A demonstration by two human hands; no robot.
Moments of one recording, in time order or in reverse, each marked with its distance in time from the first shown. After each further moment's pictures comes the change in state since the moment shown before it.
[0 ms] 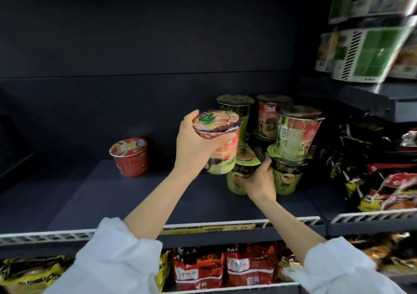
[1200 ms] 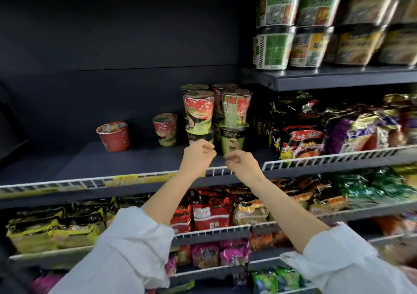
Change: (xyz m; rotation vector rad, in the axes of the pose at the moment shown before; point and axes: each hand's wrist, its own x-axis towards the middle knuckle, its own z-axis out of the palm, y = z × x) left_hand -0.165 0.060 0.058 0.287 -0.327 -0.162; right_hand -0.128 0.040 -0.149 0.139 -0.273 -0.100
